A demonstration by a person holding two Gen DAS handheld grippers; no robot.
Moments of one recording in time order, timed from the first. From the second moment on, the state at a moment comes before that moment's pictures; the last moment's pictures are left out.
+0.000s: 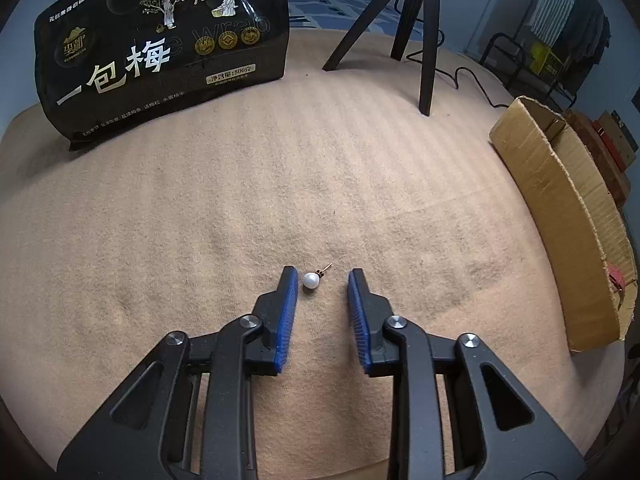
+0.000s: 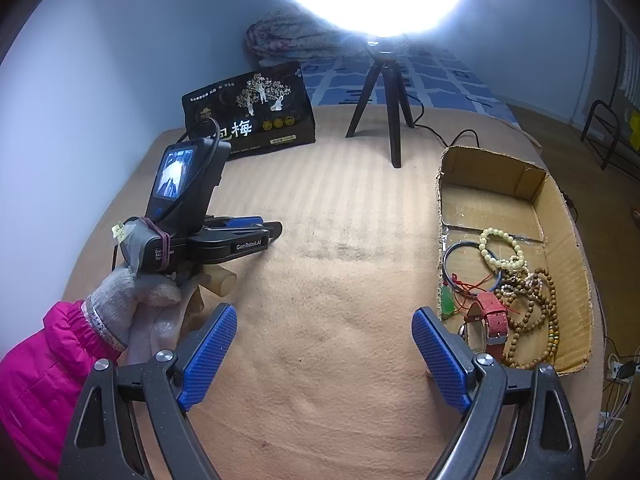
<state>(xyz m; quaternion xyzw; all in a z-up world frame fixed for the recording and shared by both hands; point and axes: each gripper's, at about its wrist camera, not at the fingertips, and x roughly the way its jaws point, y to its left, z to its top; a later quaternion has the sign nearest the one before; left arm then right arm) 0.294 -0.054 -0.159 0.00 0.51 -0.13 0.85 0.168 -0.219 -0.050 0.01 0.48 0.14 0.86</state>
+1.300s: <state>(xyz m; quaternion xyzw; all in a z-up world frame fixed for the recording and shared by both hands) 0.268 -0.065 -0.105 -0.01 0.45 -0.16 0.88 0.156 -0.225 -0.045 -0.01 0.47 0.12 0.87</state>
